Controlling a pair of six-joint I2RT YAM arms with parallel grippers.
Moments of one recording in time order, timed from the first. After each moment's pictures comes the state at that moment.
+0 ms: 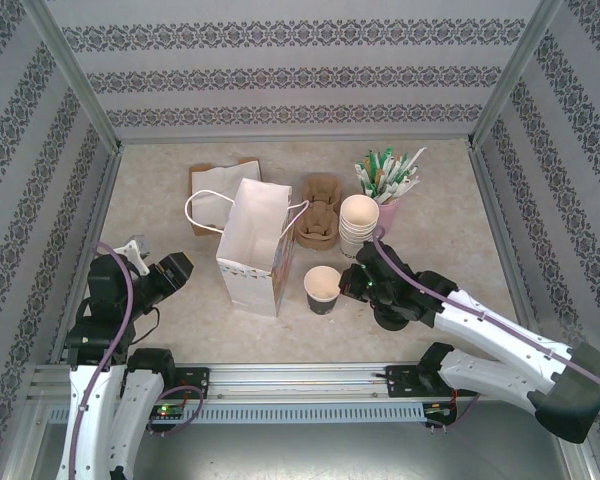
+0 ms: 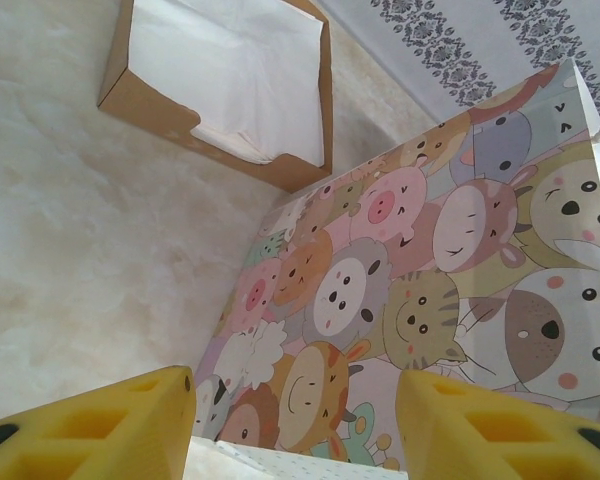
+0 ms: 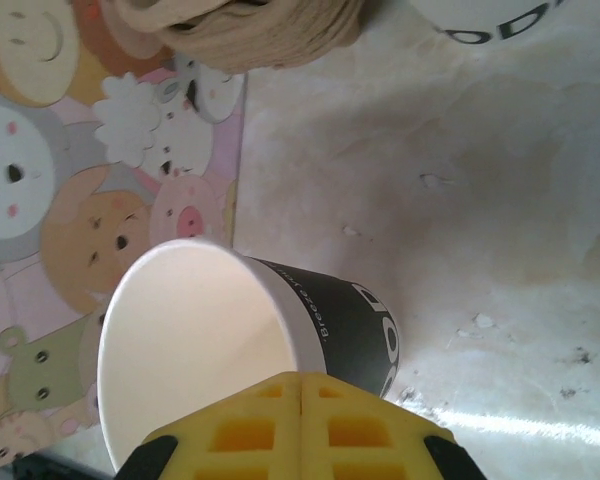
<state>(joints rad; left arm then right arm) 0.03 0.45 0.72 -0.84 0.35 -0.69 0.78 0.95 0.68 -0.58 0.01 1.05</state>
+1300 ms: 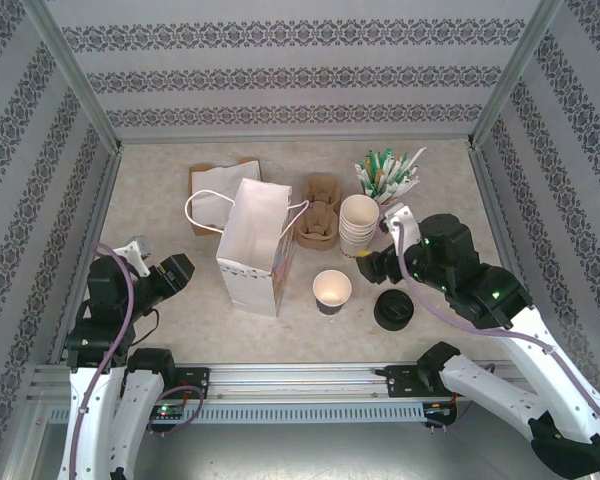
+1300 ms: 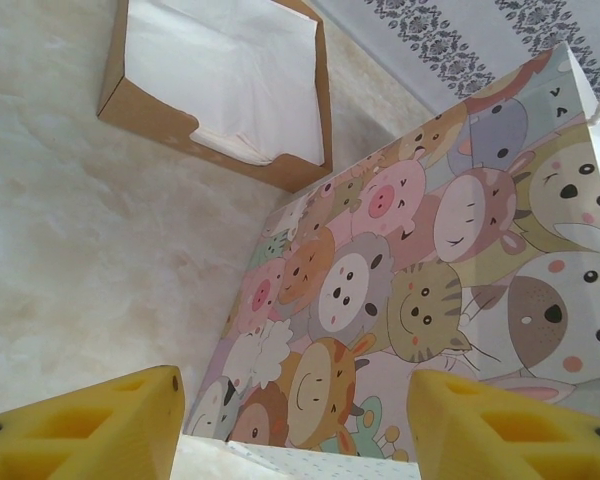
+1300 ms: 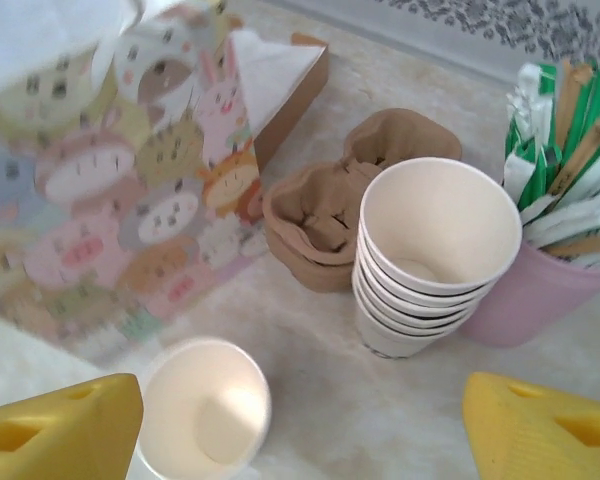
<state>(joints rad) 0.03 0.43 0.72 -0.85 0.35 -0.63 0.59 0.78 1.05 -0.87 -0.05 -0.08</state>
